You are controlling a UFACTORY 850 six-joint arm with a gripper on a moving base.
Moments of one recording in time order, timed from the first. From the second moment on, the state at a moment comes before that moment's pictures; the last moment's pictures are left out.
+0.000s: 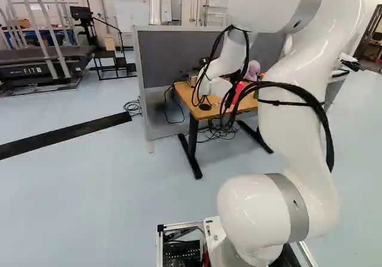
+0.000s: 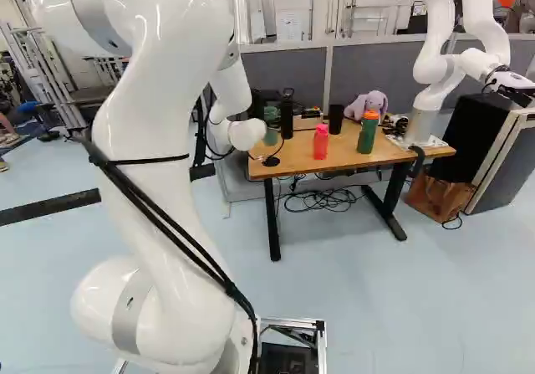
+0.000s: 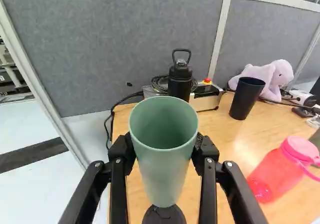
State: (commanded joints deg) arm -3.3 -24.9 -52.3 0.0 50.0 0.0
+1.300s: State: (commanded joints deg) arm -3.4 -42.8 -68.5 1.6 52.3 0.0
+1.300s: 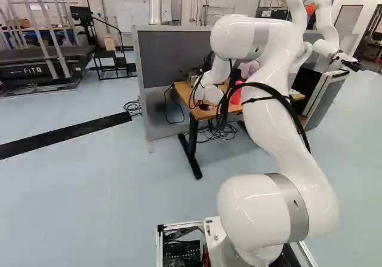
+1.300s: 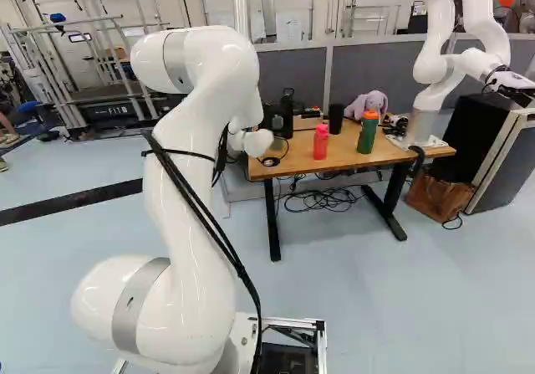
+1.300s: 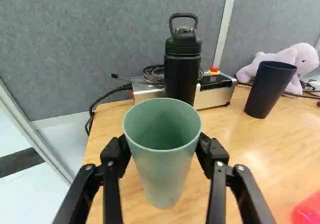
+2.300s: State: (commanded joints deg) arm -3.1 -31.6 -57.0 1.6 52.3 0.0
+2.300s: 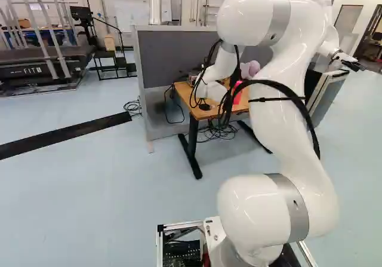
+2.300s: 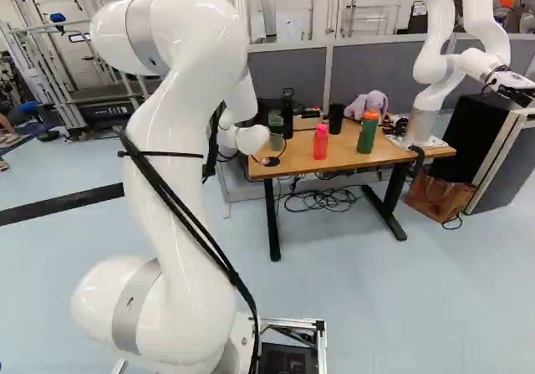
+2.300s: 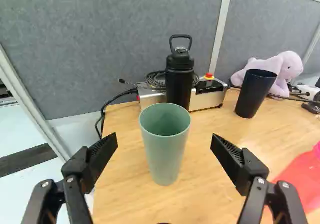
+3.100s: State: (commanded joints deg) arm -1.8 -21.2 -43.6 1.6 52.3 0.0
